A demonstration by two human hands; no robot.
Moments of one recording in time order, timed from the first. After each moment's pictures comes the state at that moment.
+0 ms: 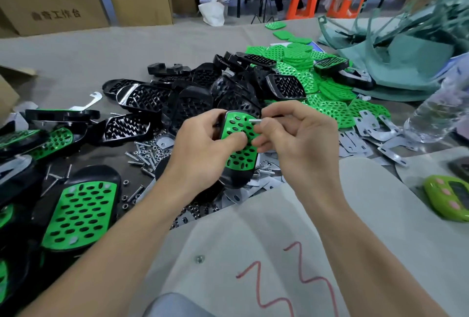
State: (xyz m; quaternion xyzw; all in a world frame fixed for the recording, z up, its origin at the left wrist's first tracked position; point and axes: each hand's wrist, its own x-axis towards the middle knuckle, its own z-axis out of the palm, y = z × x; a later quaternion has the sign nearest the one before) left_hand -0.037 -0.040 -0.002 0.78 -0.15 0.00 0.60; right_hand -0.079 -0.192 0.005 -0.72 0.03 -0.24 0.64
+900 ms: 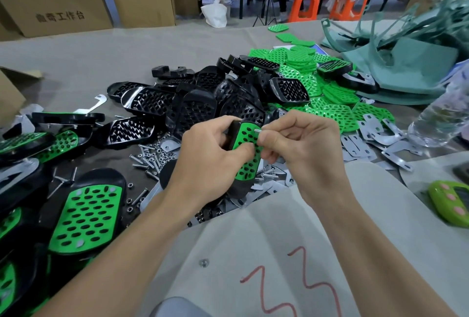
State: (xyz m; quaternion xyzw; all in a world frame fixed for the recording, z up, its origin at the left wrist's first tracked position) left_hand -0.042 -0.040 -0.002 0.81 -0.20 0.05 0.56; right_hand -0.074 -0.202 0.003 -0.69 -0.02 -0.19 0.70
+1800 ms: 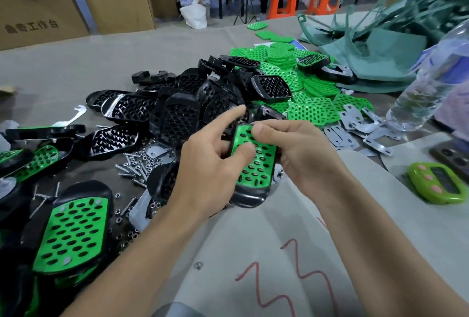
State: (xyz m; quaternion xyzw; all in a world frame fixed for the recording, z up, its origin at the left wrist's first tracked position) left_hand -0.058 -0.053 -0.002 0.75 -0.20 -0.02 0.63; right_hand -0.074 -0.222 -0.002 -0.61 0.04 0.00 0.79
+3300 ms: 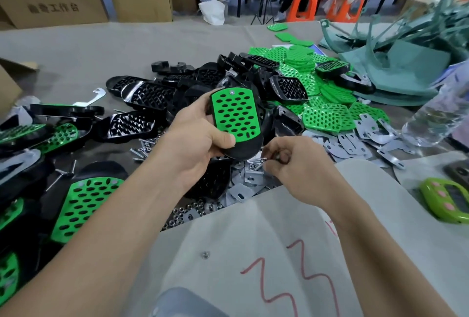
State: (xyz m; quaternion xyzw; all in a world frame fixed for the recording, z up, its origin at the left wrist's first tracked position) left_hand -0.026 -0.032 0.019 0.62 -0.03 -0.17 0.76; right_hand -0.081 -0.218 -0.014 -0.93 0.03 -0.05 0.36
